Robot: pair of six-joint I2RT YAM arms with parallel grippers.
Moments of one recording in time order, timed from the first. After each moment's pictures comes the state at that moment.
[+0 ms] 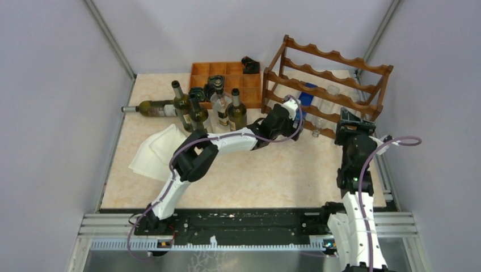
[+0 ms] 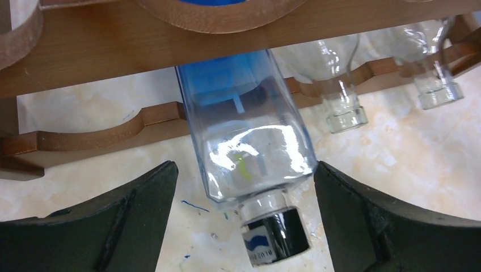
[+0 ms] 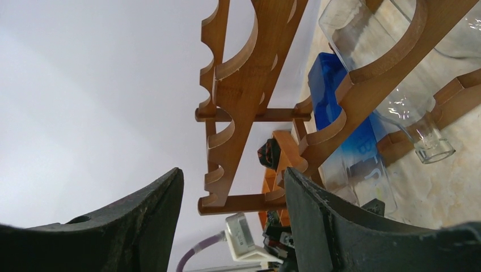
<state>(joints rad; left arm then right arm) -0.97 2.28 1.68 0.23 -0.17 -0.20 -0.13 0.59 0.49 0.01 0.19 1.45</state>
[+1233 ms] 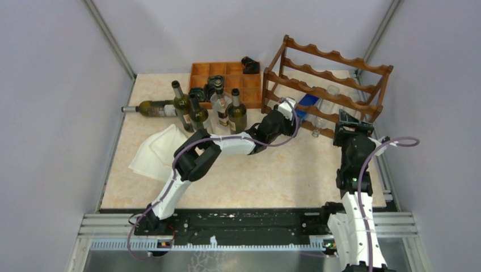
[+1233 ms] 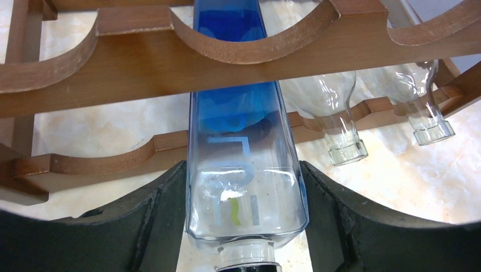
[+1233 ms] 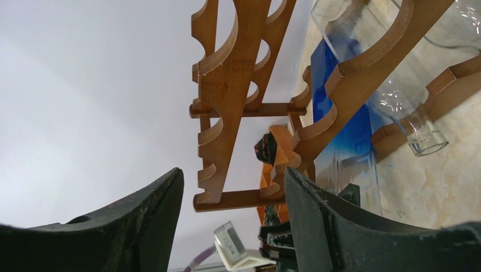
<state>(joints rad) -0.96 2.32 1.64 0.44 -0.20 -0.19 -0.13 0.59 0.46 0.01 0.17 1.47</state>
